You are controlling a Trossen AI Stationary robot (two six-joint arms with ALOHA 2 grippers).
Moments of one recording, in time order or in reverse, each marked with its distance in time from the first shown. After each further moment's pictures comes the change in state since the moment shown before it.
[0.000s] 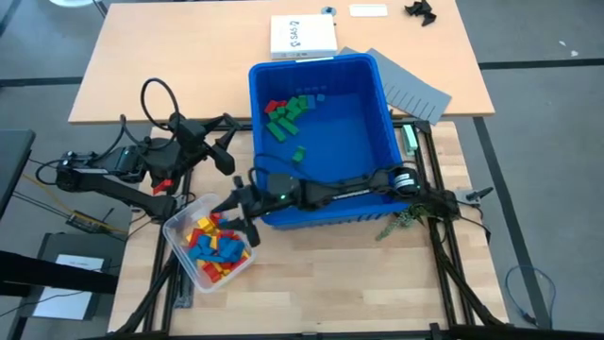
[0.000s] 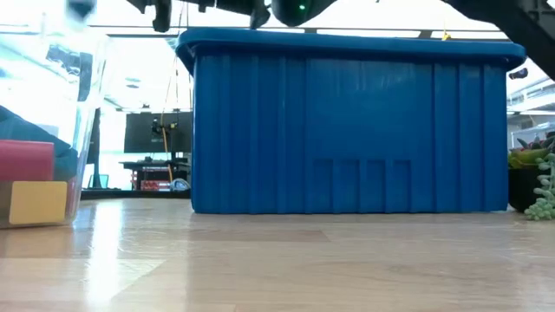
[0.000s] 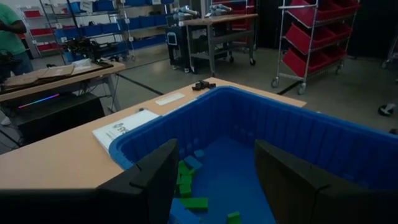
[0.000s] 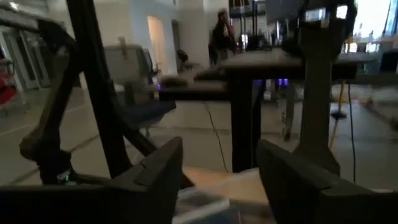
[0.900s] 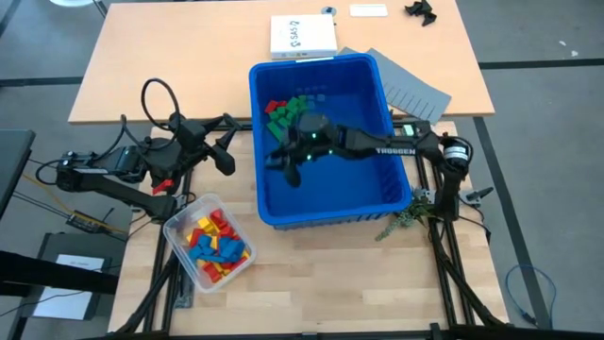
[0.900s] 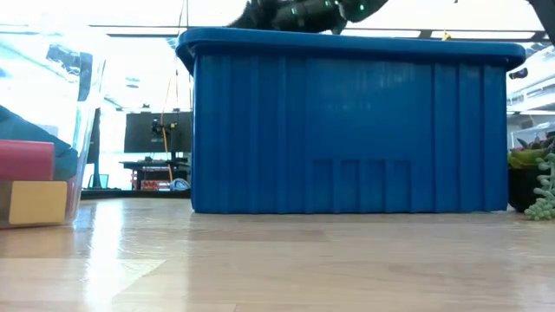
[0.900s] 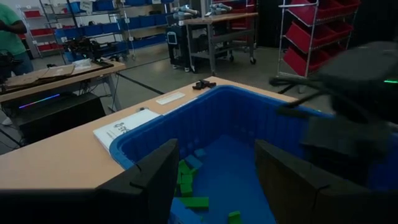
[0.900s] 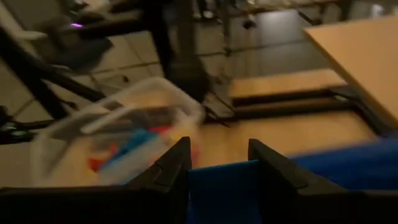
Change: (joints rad) left arm 0.000 0.000 0.000 -0.006 0.000 0.000; right arm -0.279 -0.451 -0.414 -0.445 -0.068 -0.030
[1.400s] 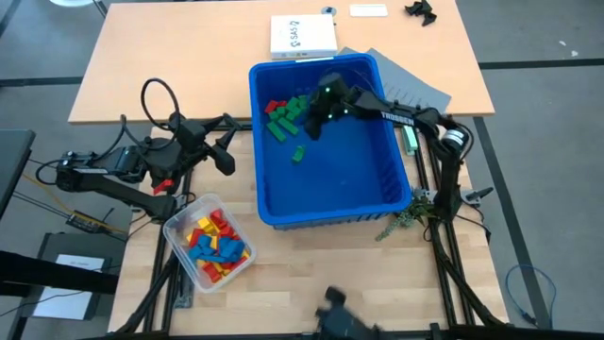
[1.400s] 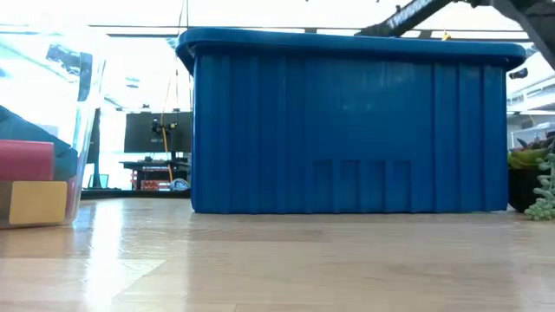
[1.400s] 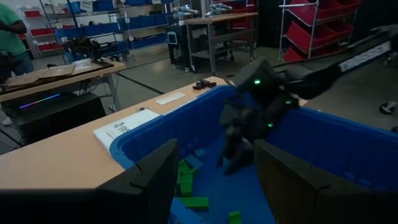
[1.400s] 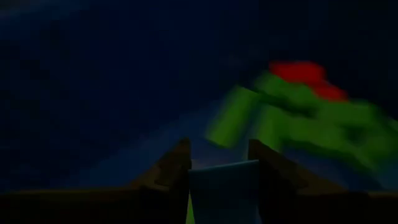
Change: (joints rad) left arm 0.000 0.000 0.000 0.000 0.000 0.000; right arm -0.411 0.061 0.001 -0.295 0.018 -0.158
